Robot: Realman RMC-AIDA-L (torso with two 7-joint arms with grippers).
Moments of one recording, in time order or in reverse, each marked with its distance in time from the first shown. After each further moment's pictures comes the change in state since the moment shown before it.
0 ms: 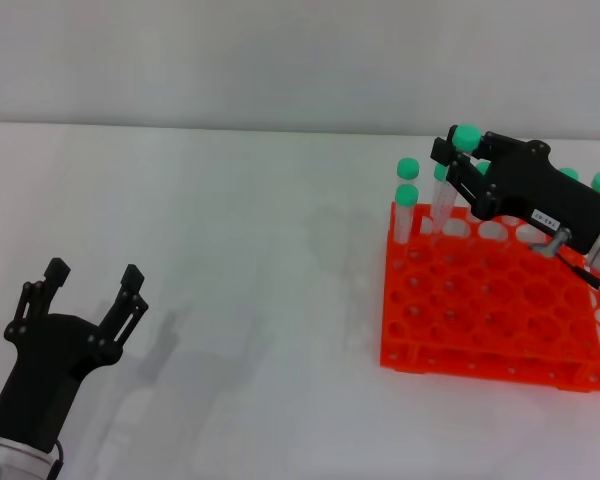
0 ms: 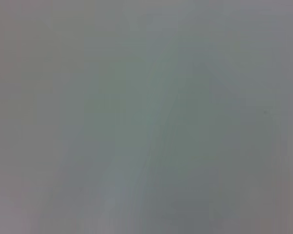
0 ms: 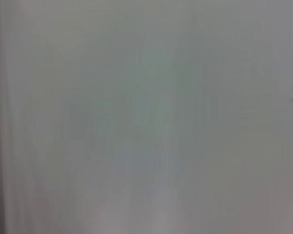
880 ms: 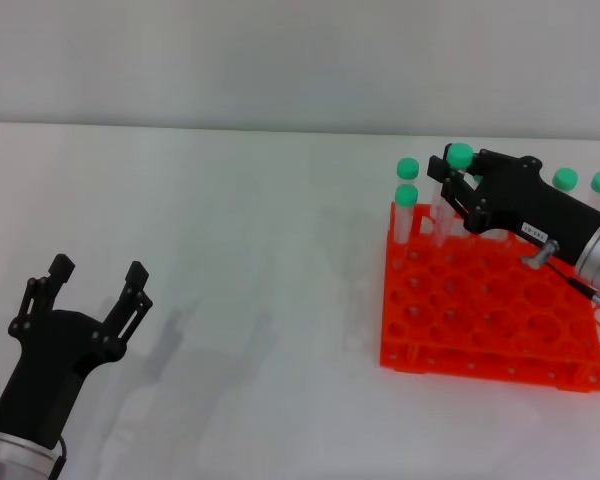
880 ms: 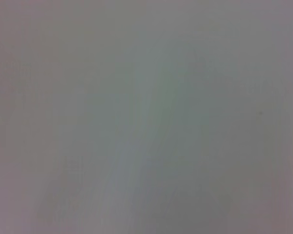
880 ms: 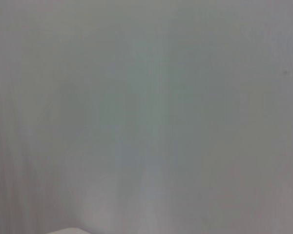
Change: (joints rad) left arm -0.008 0.000 0.000 0.000 0.005 -0.002 0.000; right arm -0.005 0.000 -0.189 -0.001 0.182 0.095 -0.049
